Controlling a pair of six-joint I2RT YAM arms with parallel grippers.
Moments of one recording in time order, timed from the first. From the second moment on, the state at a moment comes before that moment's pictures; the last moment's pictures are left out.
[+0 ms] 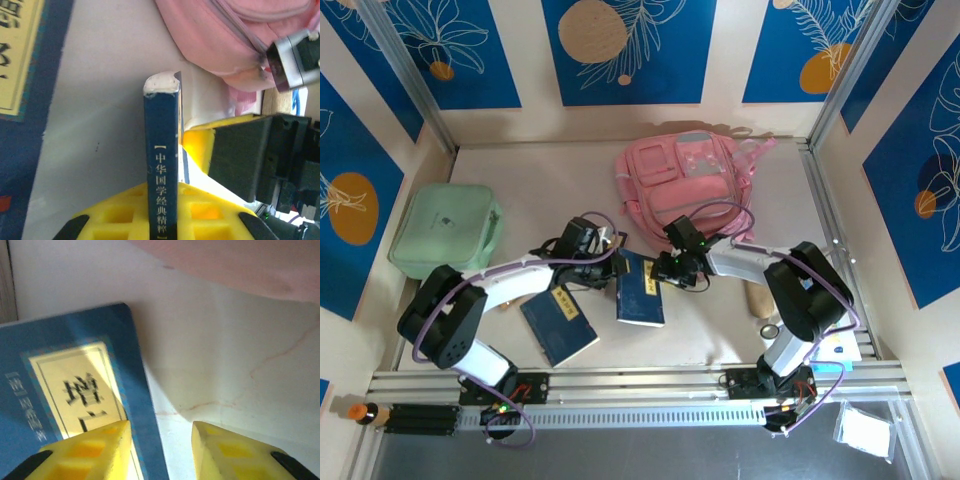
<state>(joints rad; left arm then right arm) -0.60 1.51 0.76 -0.07 0.44 -0.83 0.62 1.65 0.87 -0.38 -0.25 0.84</state>
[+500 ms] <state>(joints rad) -0.43 1.29 0.92 -0.27 0.40 -0.75 0.46 1.30 0.77 -0.20 -0.31 0.90</state>
